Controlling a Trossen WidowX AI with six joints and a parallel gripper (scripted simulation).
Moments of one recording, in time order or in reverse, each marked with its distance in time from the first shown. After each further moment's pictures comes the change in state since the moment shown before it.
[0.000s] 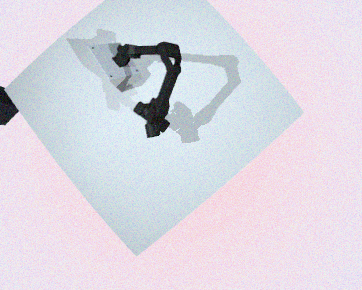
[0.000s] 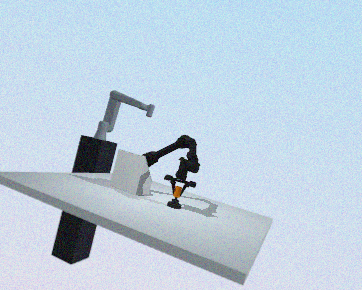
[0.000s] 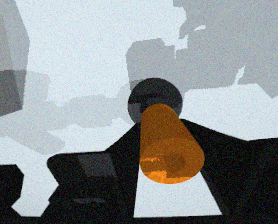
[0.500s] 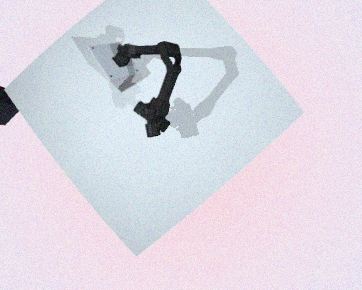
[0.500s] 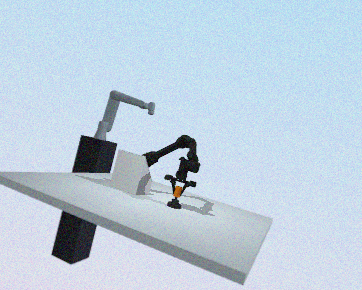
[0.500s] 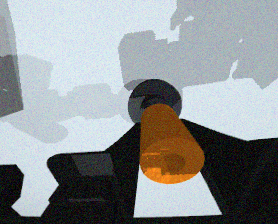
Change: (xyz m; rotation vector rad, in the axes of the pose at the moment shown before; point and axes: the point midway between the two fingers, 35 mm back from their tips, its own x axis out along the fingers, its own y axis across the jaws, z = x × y) arm -0.001 0.000 0.002 -0.002 -0.001 0.001
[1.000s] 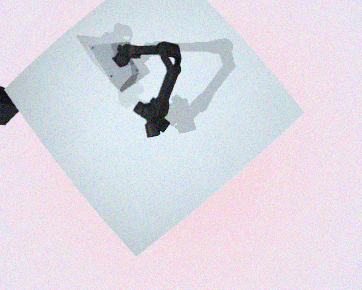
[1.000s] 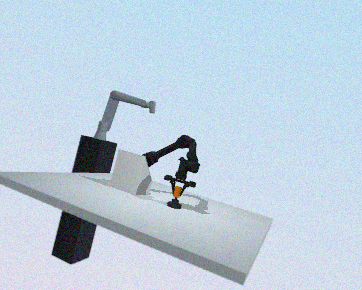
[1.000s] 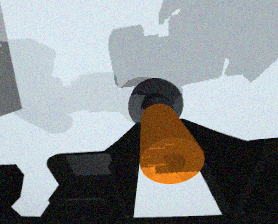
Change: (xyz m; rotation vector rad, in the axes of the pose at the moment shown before) arm 0.002 0.001 -0.001 -0.003 0.001 -0.001
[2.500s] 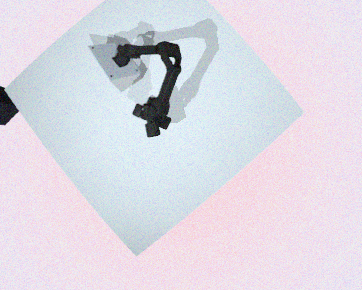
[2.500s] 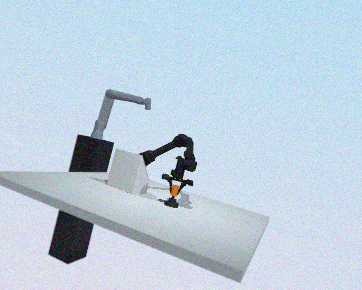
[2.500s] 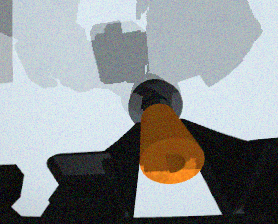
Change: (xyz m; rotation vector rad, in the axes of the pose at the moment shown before) arm -0.001 0.000 0.001 -0.204 -0.003 0.003
